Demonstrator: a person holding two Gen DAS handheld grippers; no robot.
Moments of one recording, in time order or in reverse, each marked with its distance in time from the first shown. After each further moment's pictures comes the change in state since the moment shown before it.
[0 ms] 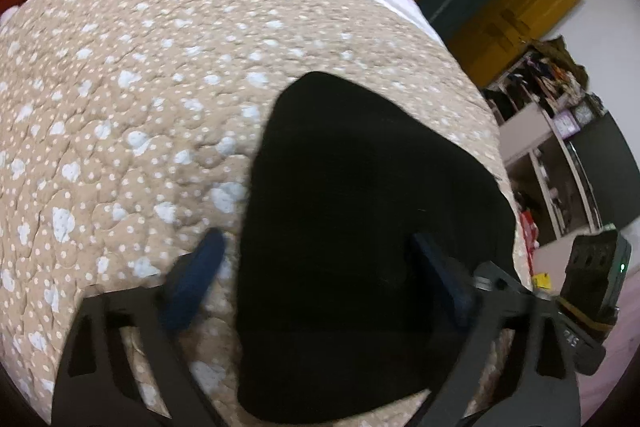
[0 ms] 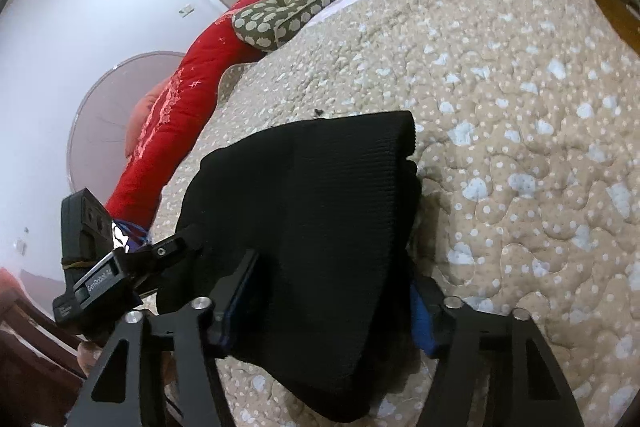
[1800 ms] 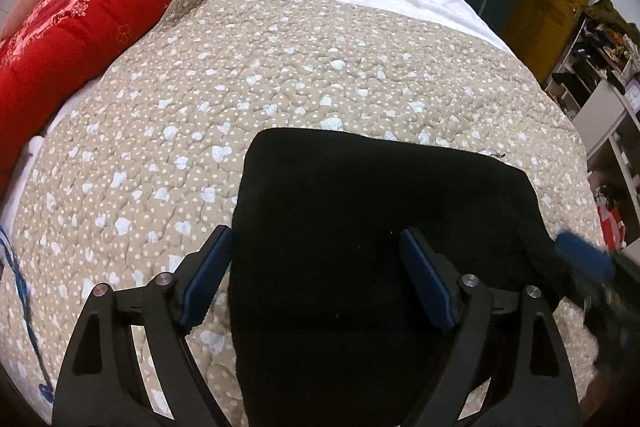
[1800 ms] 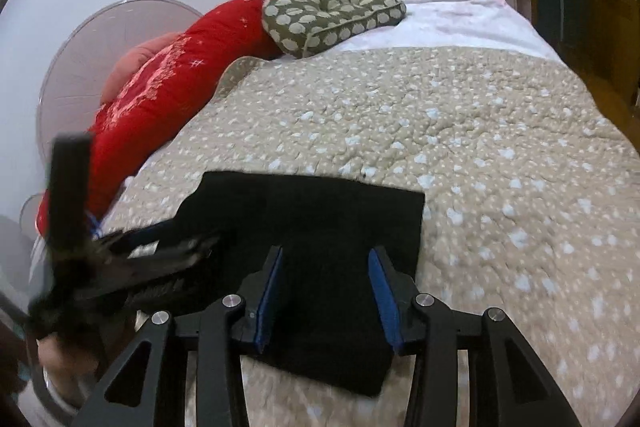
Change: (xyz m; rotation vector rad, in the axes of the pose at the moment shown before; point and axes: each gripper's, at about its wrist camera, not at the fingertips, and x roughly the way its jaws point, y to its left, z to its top) left arm 0.043 0.002 0.097 0.132 -0.066 0.369; right arm 0.054 0.070 0.101 -0.305 0.013 -0.179
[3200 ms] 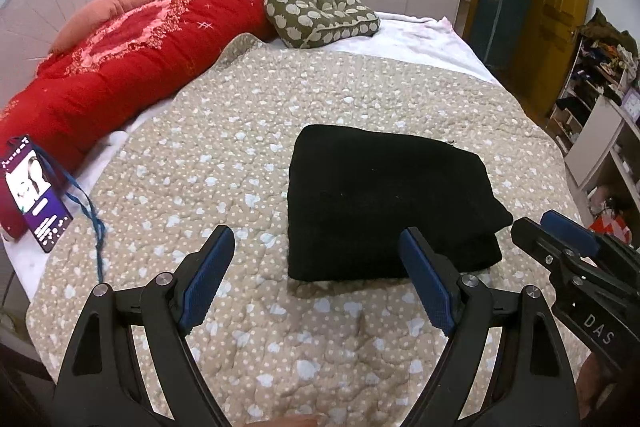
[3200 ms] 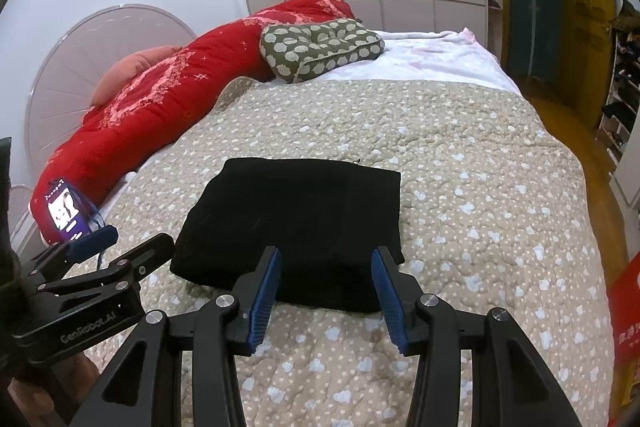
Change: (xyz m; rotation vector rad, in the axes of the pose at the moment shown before) left arm -0.122 -0.008 -0.072 -0.011 -0.188 0.087; right arm -0.073 0.045 -0.048 -0.030 -0.113 -0.136
